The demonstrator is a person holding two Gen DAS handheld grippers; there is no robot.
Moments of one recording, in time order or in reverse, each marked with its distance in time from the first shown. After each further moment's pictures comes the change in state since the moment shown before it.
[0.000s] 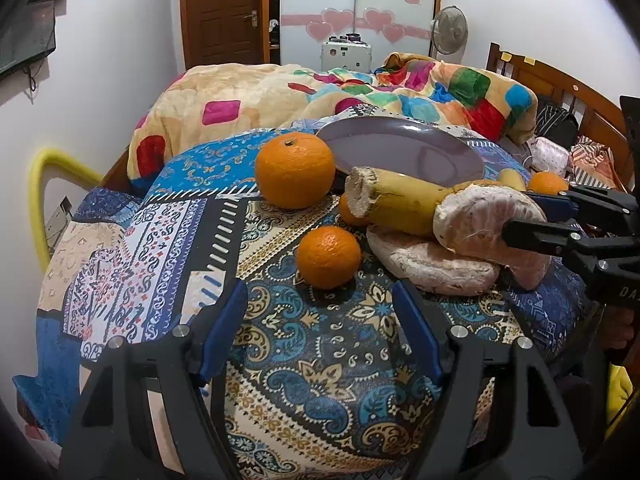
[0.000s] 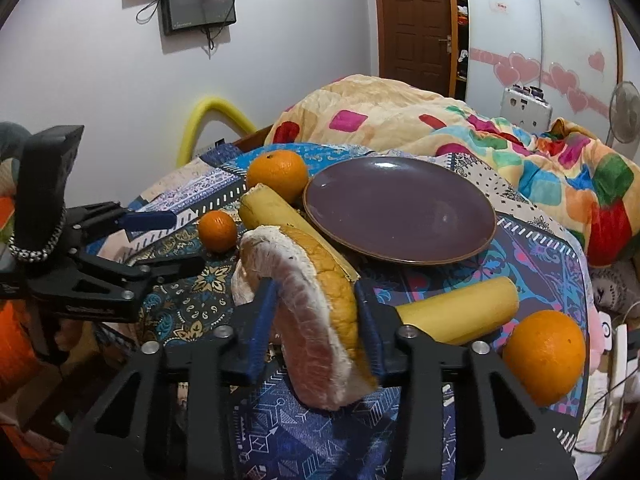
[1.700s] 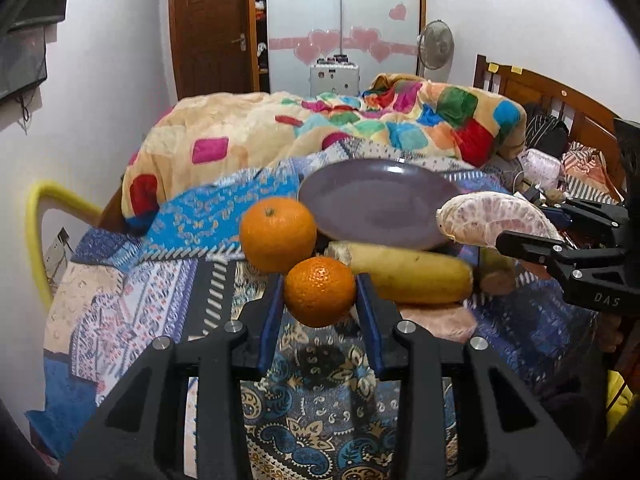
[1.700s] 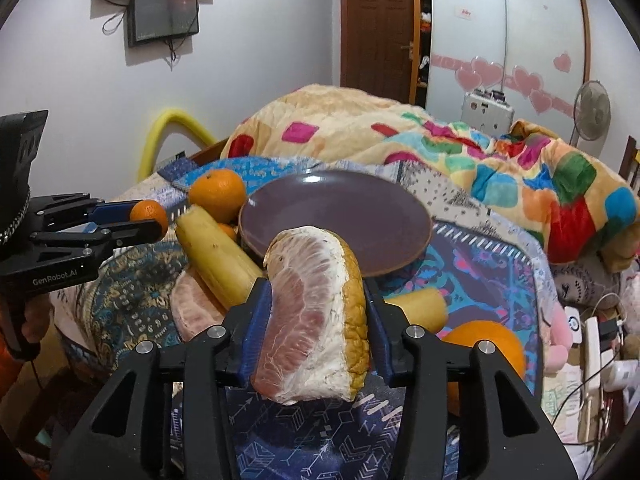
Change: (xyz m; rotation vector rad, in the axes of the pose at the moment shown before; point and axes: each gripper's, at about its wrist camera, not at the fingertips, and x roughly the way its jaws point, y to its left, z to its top) left arm -0.011 -0.013 0.039 0.044 -0.089 -0.013; right arm -0.015 -0.024 0.009 0.038 -0.040 -0.144
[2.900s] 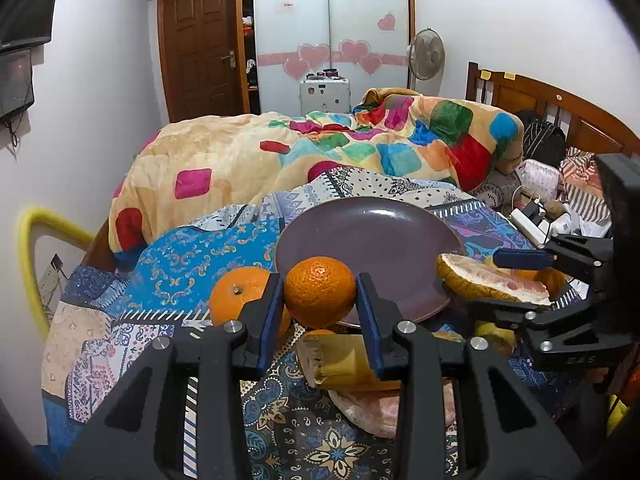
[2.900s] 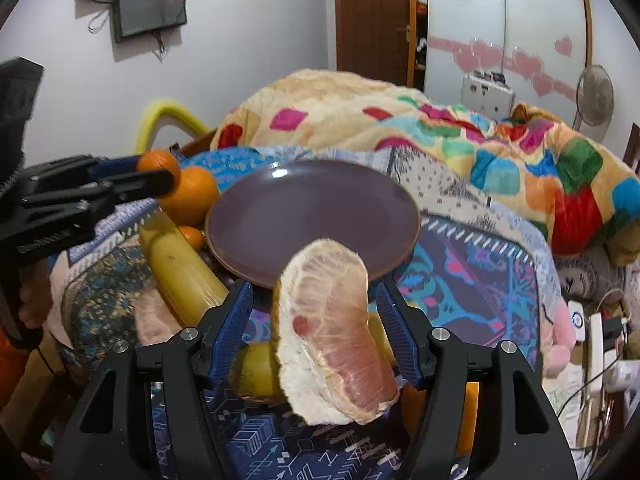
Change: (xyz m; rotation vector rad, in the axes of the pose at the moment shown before) left arm 0.031 -0.021 0.042 0.036 -0.039 -0.010; right arm 0.030 -0.025 0.004 0.030 0.084 0.015
